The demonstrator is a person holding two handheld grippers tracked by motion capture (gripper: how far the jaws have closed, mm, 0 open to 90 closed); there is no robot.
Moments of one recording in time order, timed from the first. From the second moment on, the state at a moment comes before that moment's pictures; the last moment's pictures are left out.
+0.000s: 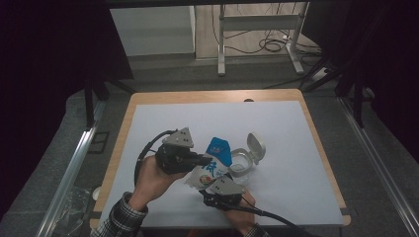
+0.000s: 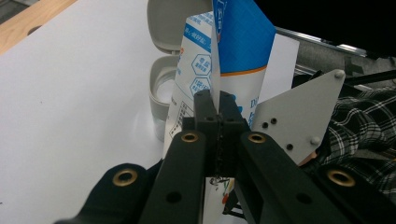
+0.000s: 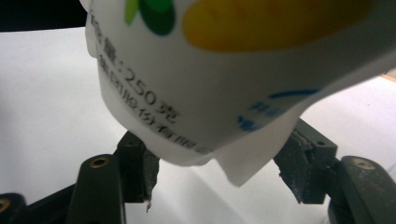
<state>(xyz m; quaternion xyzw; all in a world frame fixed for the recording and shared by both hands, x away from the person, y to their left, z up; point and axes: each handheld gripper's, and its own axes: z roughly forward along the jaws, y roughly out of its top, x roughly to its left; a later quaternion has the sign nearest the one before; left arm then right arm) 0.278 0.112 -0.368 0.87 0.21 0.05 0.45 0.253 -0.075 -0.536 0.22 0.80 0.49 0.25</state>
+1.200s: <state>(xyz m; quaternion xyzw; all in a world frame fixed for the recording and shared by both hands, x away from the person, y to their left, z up) 0.314 0.091 -0.371 0.90 0.23 0.02 0.37 0.251 -0.073 -0.535 0.25 0.80 0.52 0.16</state>
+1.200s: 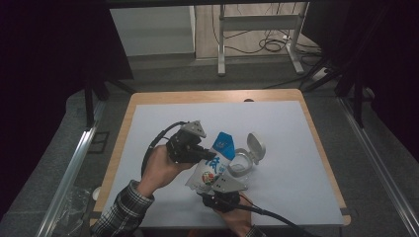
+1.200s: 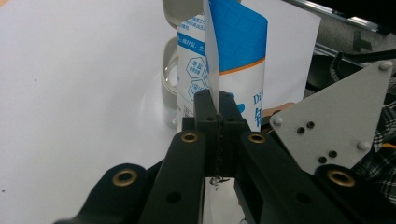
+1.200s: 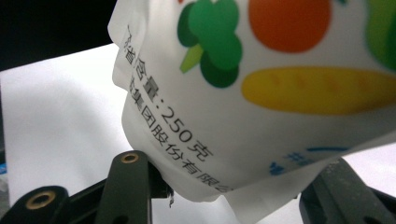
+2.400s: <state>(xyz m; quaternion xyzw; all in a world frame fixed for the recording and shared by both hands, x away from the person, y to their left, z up) 0.333 0.062 -0.360 0.93 0.21 0.02 0.30 0.255 -0.069 -0.533 0.31 0.77 0.56 0.09</state>
